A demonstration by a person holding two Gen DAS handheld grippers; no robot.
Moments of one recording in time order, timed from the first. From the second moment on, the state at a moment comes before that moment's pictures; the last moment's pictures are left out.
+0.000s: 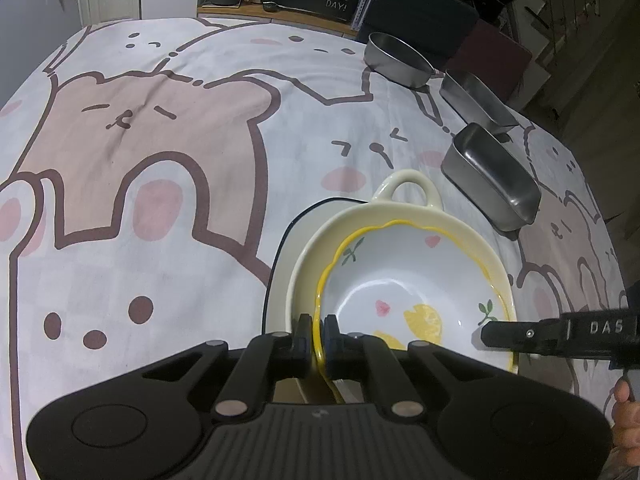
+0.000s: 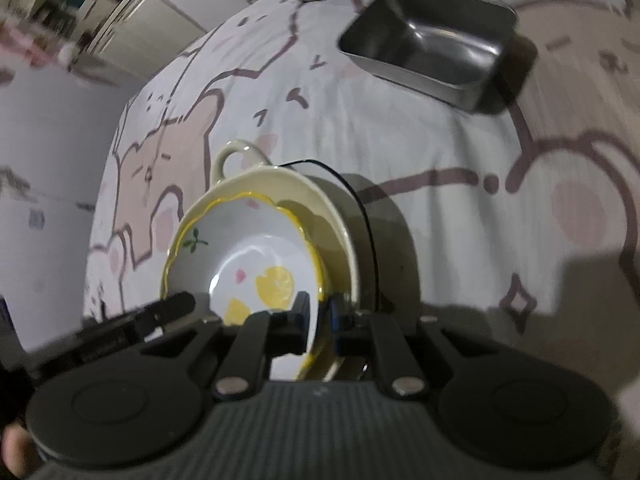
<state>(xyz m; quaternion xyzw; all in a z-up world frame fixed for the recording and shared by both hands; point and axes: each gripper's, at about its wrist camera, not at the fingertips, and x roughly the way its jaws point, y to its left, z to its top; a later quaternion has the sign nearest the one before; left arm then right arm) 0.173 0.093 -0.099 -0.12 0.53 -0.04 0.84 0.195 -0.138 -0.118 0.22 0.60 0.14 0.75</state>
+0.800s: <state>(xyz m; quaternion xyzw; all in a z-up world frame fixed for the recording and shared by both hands) 0.177 0.093 -0.094 -0.12 0.53 -0.04 0.84 0.188 -0.143 -0.095 0.20 0.59 0.15 0.77</state>
